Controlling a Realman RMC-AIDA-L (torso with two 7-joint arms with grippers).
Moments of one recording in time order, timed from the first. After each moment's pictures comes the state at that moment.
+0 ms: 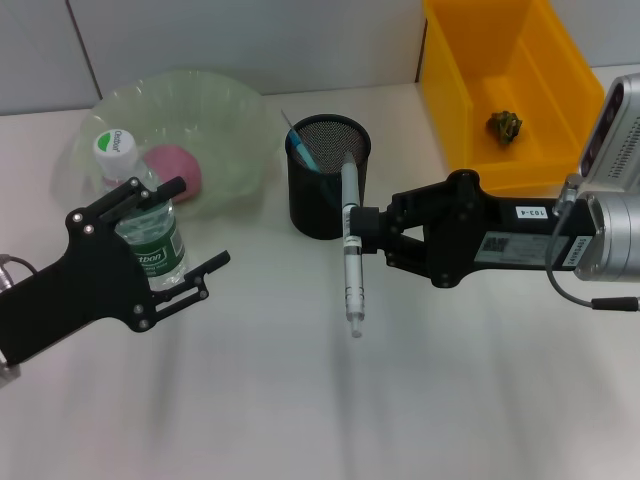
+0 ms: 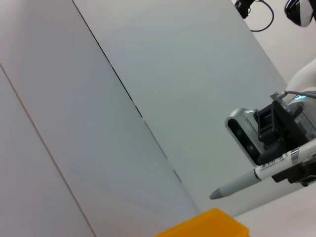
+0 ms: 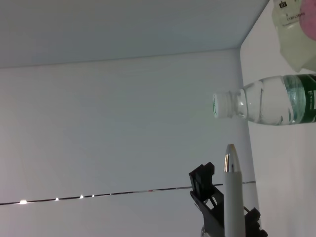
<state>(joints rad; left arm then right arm) -0.39 -2.08 0.81 0.42 1.52 1.69 -0.32 0.64 2.02 -0.68 -0.36 -1.83 -1.80 2.57</state>
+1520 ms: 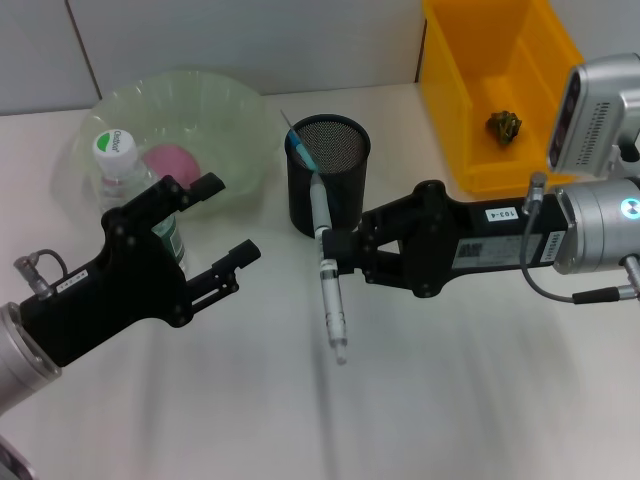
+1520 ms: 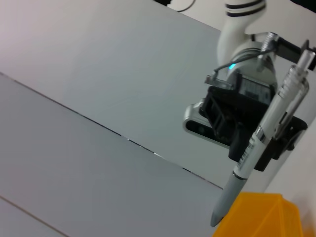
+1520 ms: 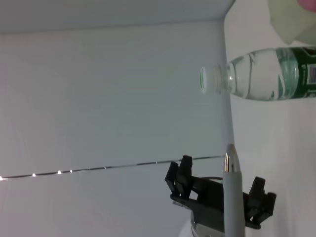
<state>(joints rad) -0.46 -2.08 0.83 0.23 1.45 1.68 0.43 0.71 2.01 -0.76 -0.37 -1.85 -1.80 2.61</state>
